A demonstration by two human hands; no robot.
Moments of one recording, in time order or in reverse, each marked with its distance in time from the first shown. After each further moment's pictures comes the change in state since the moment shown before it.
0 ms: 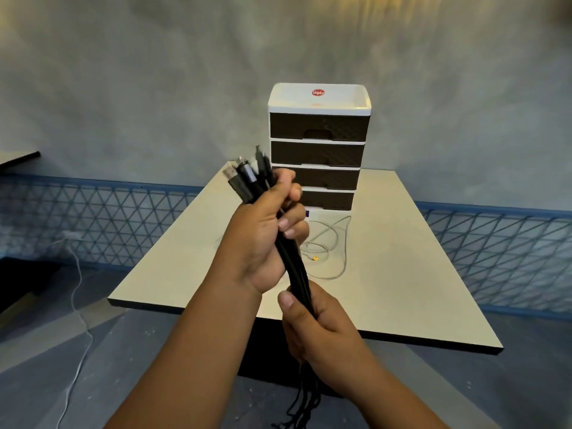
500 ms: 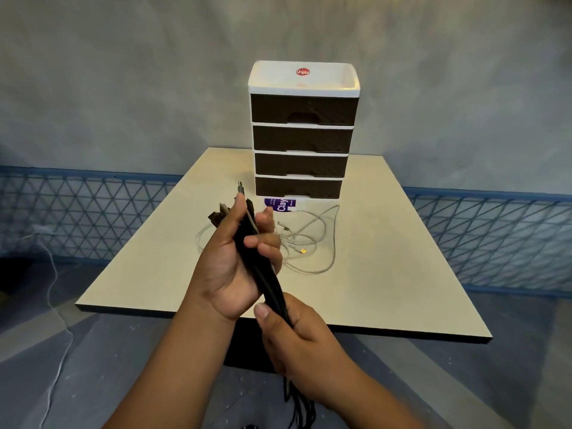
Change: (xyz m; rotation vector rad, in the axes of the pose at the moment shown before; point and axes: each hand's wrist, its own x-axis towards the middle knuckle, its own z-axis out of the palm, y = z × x) left_hand 0.014 -0.029 -0.063 -0.469 -0.064 -0.394; right_hand 0.013 0.025 0.001 0.029 -0.001 0.117
